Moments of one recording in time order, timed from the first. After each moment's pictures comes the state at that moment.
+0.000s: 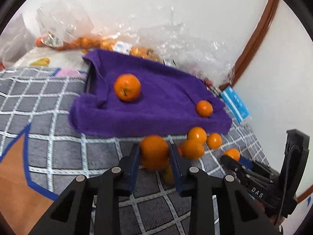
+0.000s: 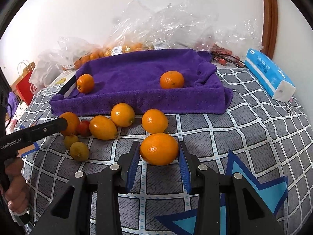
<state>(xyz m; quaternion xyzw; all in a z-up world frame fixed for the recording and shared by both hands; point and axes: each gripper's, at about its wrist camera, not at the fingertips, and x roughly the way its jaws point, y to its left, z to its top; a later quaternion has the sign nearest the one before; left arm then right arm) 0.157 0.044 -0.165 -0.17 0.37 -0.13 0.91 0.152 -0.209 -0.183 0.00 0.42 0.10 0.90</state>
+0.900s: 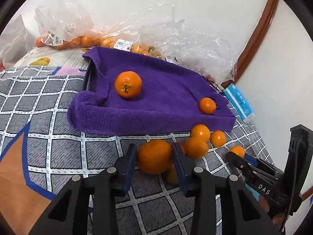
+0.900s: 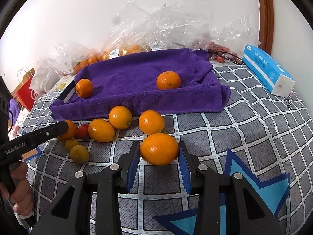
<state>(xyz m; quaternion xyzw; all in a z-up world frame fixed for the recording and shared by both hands) 0.161 0.035 -0.171 -0.15 0.39 -0.13 0.90 0.153 -0.214 -0.185 0.02 0.42 0.10 0.90</state>
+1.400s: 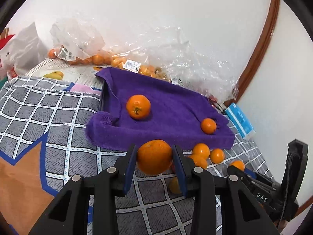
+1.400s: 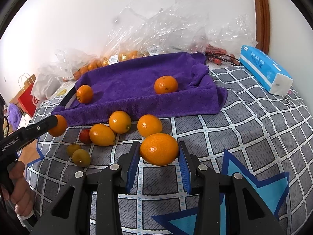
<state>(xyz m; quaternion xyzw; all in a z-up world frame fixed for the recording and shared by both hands) 0.149 0.053 -0.152 -0.17 0.33 -0.10 0.92 0.149 -0.220 -0.180 0.03 0.41 0.10 0.91</state>
